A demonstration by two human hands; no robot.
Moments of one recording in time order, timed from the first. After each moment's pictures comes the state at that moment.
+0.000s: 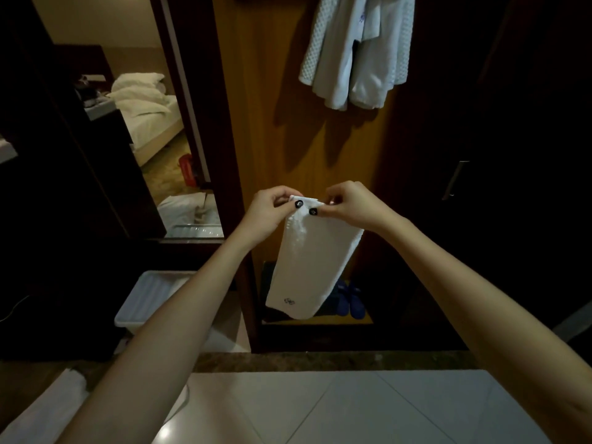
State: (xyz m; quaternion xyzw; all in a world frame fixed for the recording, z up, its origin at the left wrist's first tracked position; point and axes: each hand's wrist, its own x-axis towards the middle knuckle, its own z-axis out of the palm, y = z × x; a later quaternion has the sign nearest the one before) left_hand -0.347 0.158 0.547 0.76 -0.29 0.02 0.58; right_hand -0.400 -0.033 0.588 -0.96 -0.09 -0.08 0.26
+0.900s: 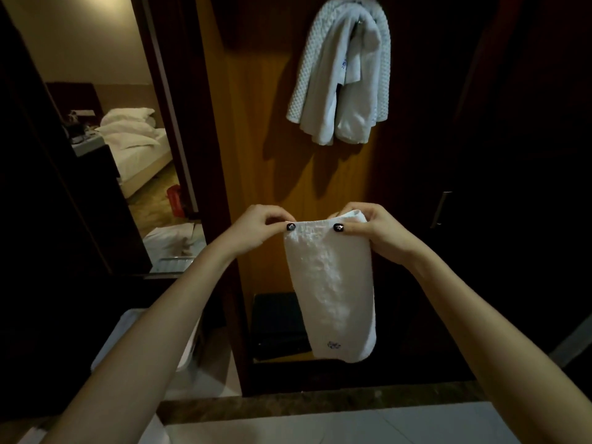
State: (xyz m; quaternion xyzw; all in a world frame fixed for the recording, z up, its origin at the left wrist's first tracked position) left_hand -0.314 0.164 0.593 0.82 -0.38 -0.02 0.42; right_hand -0.410 -0.076 0.603 -0.77 -0.15 -0.01 0.63
